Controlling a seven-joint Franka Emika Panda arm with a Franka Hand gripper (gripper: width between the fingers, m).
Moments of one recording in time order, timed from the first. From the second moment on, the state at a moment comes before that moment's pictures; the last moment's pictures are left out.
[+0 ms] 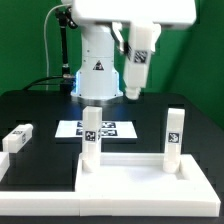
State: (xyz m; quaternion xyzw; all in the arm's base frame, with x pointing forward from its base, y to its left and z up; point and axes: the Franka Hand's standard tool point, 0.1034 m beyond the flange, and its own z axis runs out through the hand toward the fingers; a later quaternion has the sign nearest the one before) arm 0.617 0.030 0.224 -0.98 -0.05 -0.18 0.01
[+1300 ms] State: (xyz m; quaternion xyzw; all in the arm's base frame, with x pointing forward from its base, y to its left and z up) arm 0.708 0.091 0.177 -0.98 0.01 -0.22 0.00
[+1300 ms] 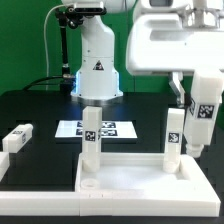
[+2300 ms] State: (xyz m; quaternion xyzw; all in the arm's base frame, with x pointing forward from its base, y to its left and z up) arm 0.675 0.093 0.133 -0.98 0.00 -0.21 0.00
